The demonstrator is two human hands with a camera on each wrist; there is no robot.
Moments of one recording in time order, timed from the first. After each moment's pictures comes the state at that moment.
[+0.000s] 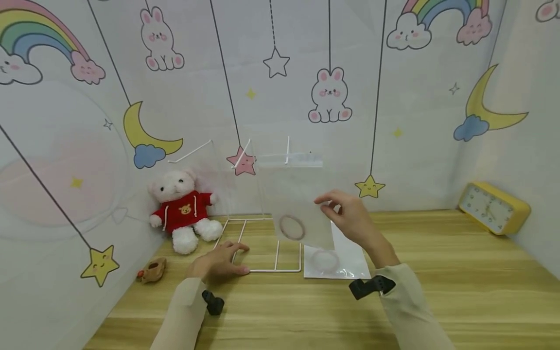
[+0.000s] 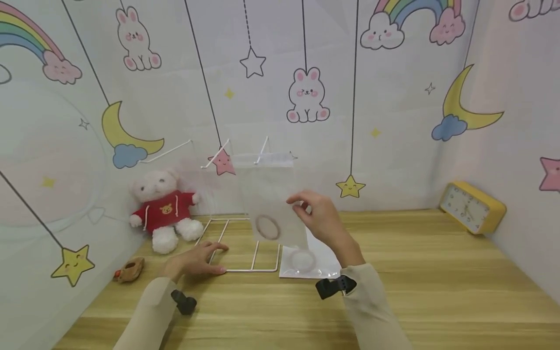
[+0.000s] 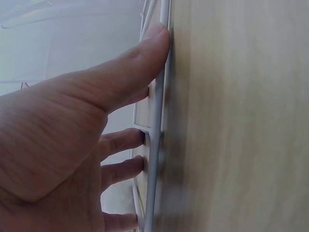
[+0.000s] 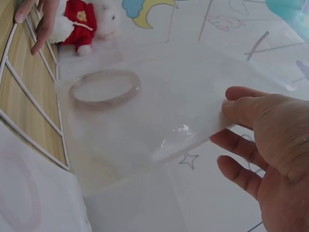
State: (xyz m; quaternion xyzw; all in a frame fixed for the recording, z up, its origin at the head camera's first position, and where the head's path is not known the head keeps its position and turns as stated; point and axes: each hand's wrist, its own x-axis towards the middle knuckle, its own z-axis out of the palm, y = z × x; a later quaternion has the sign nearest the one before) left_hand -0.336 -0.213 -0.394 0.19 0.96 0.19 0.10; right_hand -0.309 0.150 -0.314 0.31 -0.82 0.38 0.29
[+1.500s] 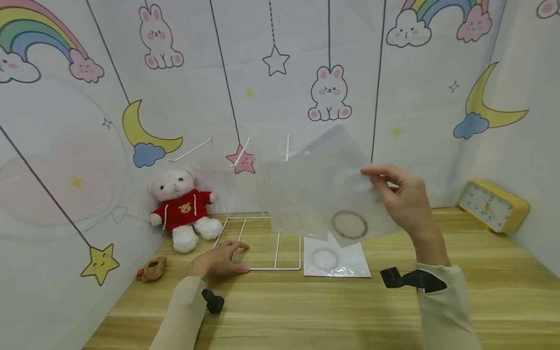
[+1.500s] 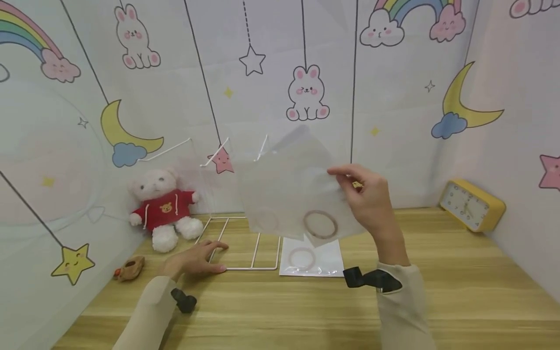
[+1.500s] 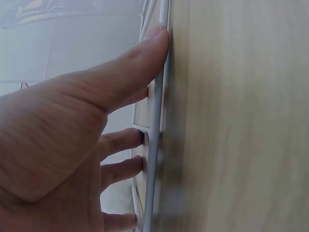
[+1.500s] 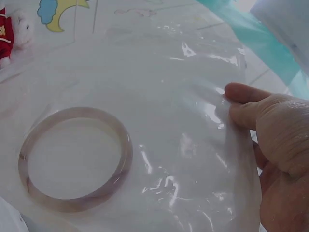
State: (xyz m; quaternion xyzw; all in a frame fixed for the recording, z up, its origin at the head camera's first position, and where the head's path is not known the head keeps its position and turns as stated) left_hand -0.335 -0.214 -0.396 0.17 0.96 0.18 0.11; right_hand -0.267 0.208 -0.265 0.25 -0.76 0.43 0.42
